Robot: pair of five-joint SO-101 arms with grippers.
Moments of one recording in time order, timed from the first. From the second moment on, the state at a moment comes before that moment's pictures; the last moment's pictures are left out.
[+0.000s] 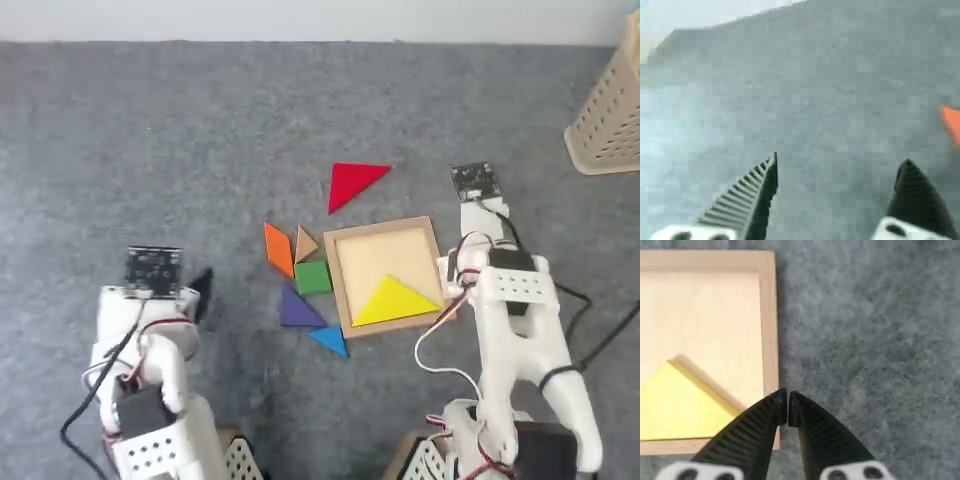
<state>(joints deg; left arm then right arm) -23.1 -103.4 92.9 58.4 -17.8 0.4 -22.7 53.3 47.5 14.5</state>
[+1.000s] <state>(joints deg) -14.8 -103.4 96.8 66.4 -18.3 -26.0 33.1 -12.6 43.3 20.2</state>
